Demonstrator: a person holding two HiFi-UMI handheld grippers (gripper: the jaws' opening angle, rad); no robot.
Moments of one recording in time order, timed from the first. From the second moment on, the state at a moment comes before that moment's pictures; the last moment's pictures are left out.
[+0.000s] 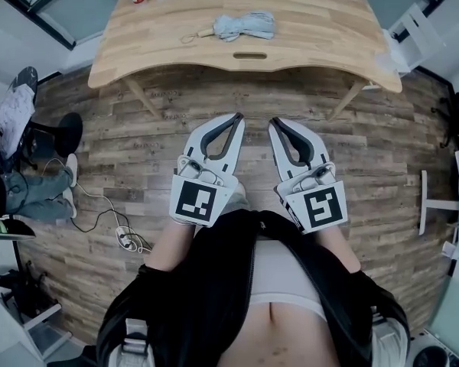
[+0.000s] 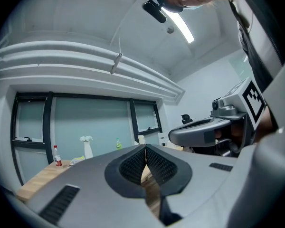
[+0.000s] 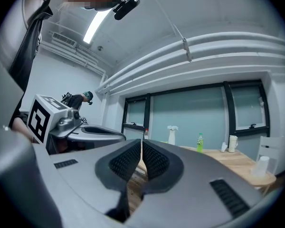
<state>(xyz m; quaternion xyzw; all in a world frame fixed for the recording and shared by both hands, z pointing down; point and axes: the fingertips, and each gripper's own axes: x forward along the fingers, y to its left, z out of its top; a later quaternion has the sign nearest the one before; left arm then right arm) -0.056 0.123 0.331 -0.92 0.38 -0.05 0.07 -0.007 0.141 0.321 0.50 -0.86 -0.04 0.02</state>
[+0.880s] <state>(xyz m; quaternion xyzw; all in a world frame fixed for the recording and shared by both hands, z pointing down) -0.018 0.342 0.337 -0.91 0.41 -0.04 0.06 0.035 0.354 0.335 0.50 -0.87 -0.04 0.03</state>
